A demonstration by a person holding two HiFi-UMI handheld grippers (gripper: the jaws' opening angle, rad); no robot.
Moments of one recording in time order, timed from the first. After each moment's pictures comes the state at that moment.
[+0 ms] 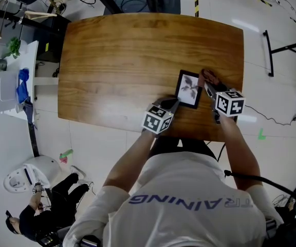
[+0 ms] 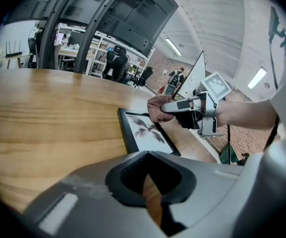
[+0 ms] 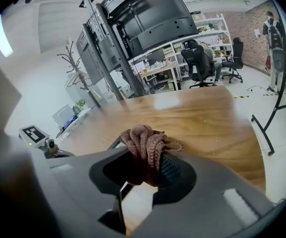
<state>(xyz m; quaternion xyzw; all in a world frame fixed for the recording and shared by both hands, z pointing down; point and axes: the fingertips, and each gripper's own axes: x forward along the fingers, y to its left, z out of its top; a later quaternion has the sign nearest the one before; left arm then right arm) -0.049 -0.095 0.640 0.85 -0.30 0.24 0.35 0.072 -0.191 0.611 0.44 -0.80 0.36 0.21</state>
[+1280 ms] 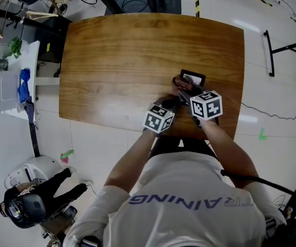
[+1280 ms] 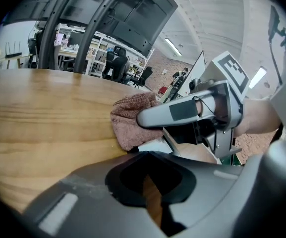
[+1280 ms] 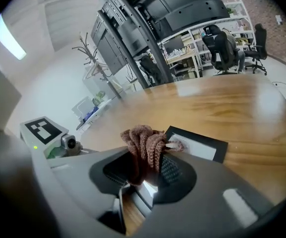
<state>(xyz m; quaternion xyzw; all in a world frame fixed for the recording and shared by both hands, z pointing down) -0.049 -0.095 0.640 0.85 -0.30 0.24 0.35 -0.049 -0.152 0.611 0.33 -0.83 0.38 0.23</state>
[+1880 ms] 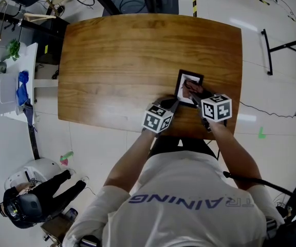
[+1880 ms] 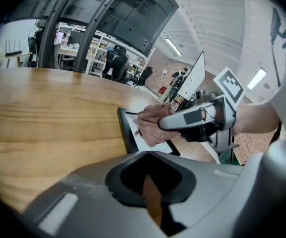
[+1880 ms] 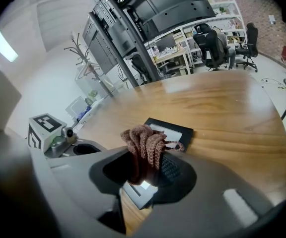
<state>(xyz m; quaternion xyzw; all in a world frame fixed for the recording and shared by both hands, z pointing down) -0.048 -0.097 0.642 0.85 -0.30 0.24 0.36 0.006 -0.143 0.621 0.36 -0.81 0.40 0.25</state>
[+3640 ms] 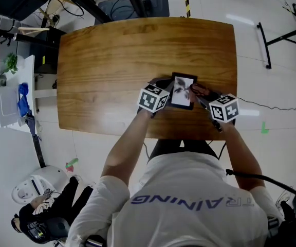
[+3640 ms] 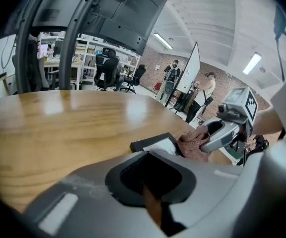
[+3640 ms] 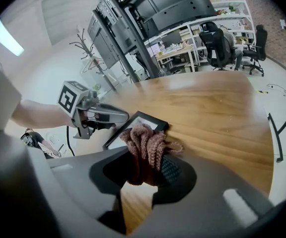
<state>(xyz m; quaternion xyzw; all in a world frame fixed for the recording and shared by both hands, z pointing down) -0.044 -0.191 0.637 0.87 -0.29 0.29 0.29 0.057 -0.133 0.627 0.33 -0.82 0.38 0.28</state>
